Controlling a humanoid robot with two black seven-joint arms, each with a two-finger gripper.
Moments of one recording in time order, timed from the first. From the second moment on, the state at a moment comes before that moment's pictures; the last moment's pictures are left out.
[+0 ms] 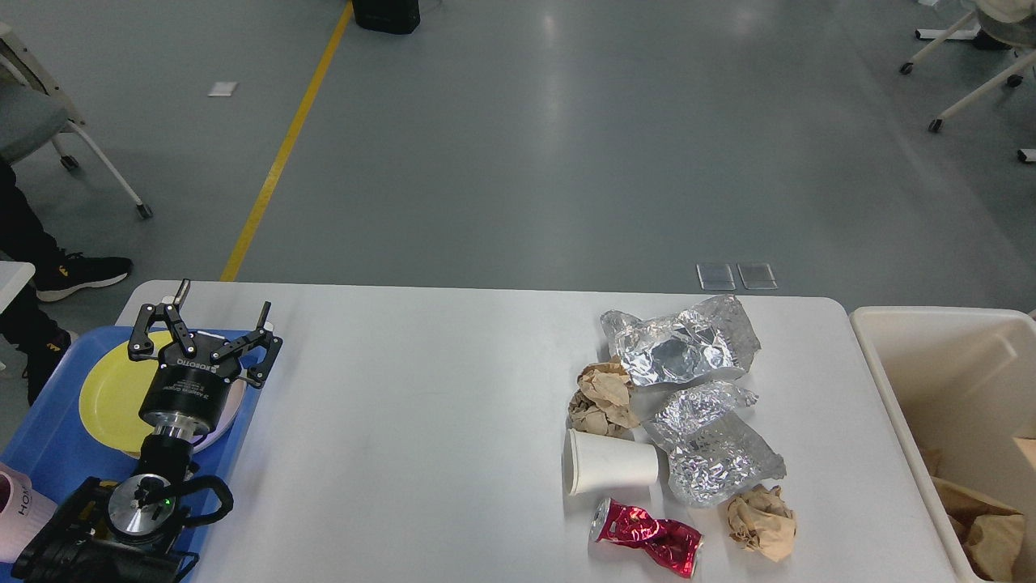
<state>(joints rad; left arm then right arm) -0.31 0.15 -1.46 -0.67 0.05 -0.69 -0.10 1.24 -0.81 -1.07 0.77 0.03 0.20 -0.20</state>
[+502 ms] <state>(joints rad) -0.31 0.15 -1.46 -0.67 0.05 -0.69 -0.09 0.57 -0.31 -0.79 -0.06 0.05 0.07 -0.19</state>
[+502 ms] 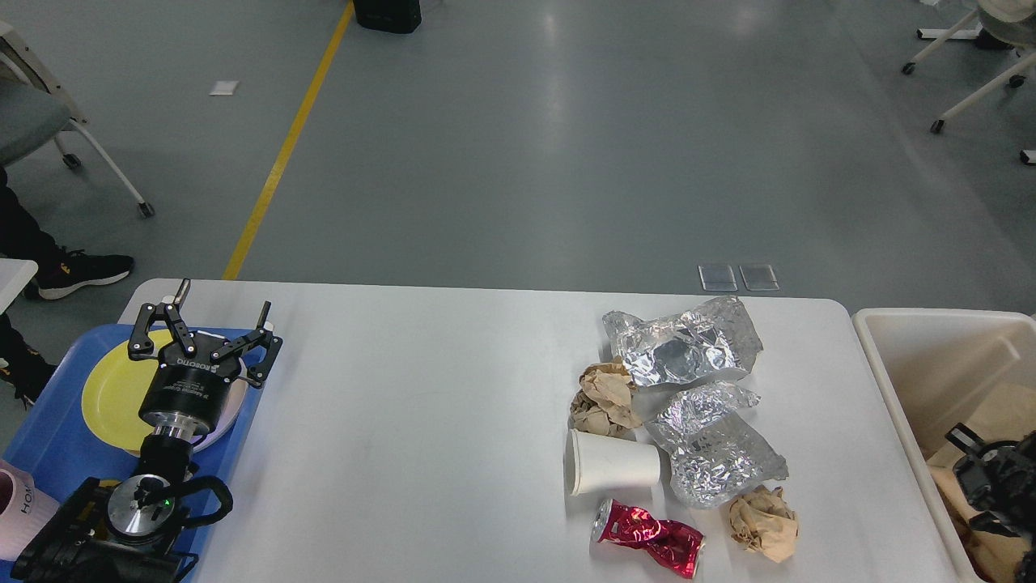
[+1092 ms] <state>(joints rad) -0.31 0.15 -1.46 -0.67 0.05 -0.69 -0.09 0.52 -0.31 -0.78 -0.06 0.05 0.01 -0.19</state>
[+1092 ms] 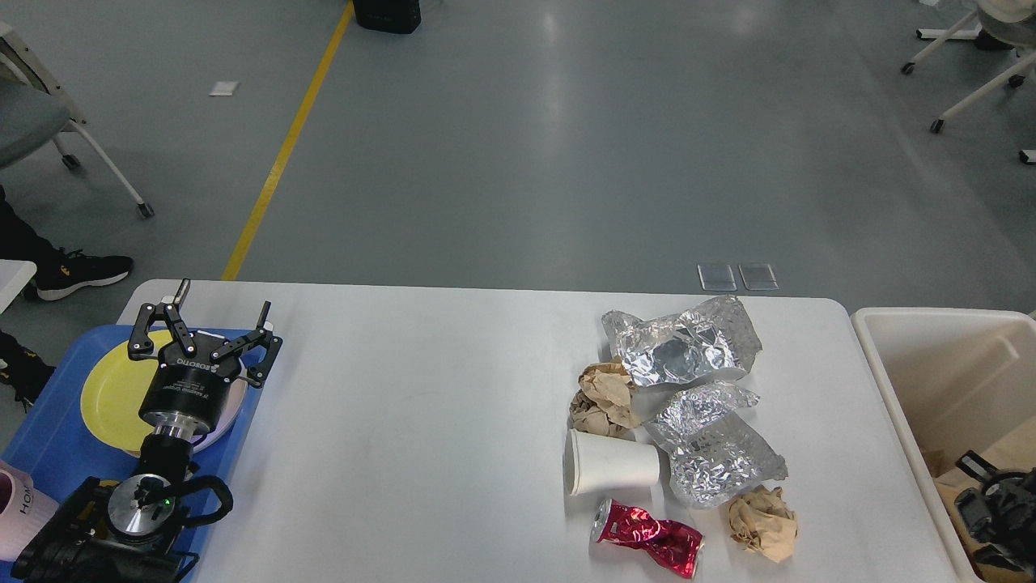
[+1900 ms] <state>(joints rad) -0.31 0.15 -1.46 -0.67 0.05 -0.68 -0.10 0.82 -0.52 -0.82 0.34 -0.01 0.06 -0.21</state>
